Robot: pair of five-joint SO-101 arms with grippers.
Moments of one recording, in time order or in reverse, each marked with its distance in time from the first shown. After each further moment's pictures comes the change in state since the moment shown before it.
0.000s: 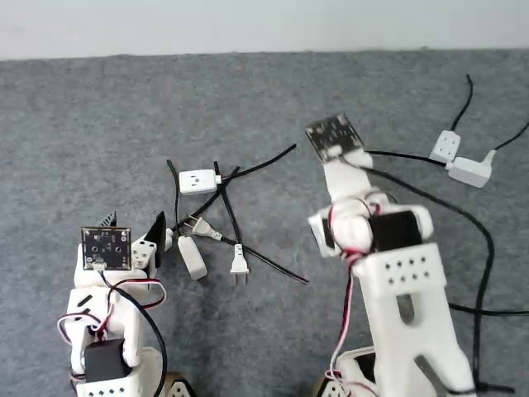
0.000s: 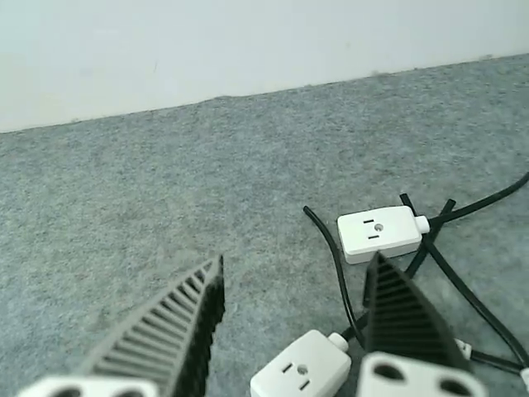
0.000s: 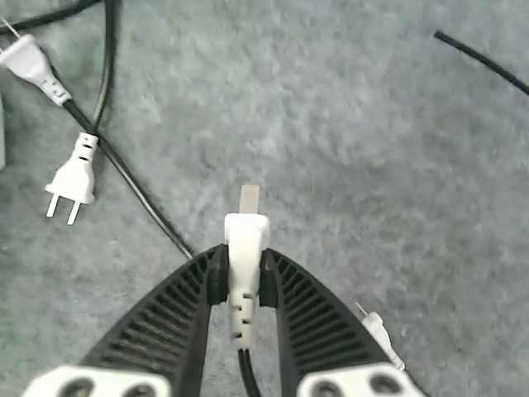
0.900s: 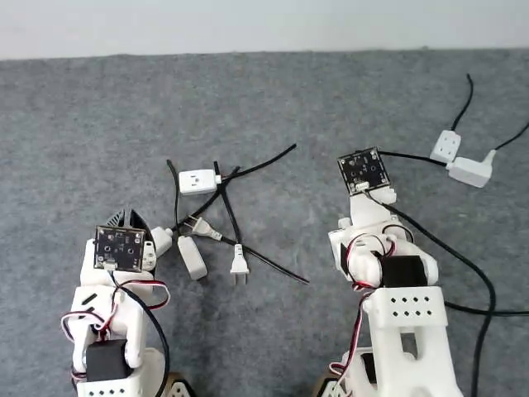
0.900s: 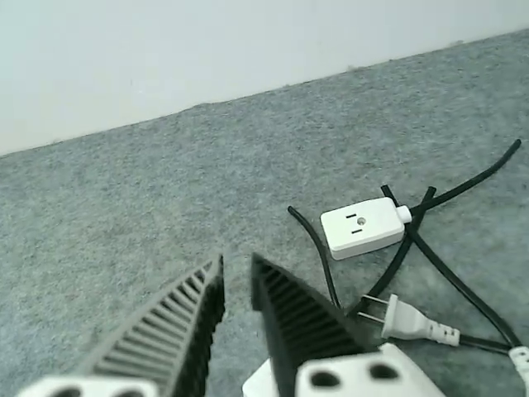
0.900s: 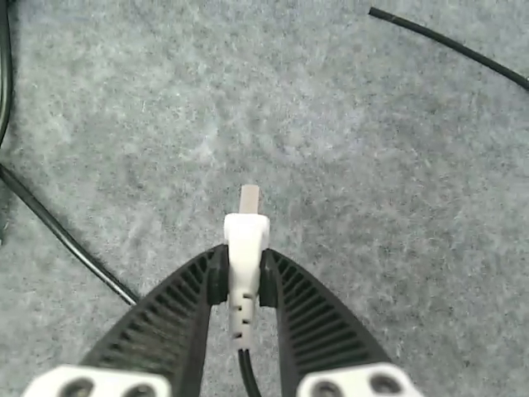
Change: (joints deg) left arm 2.9 0.0 0.0 0.0 -3.5; right arm 7.7 -11.2 24.4 -20.8 0.6
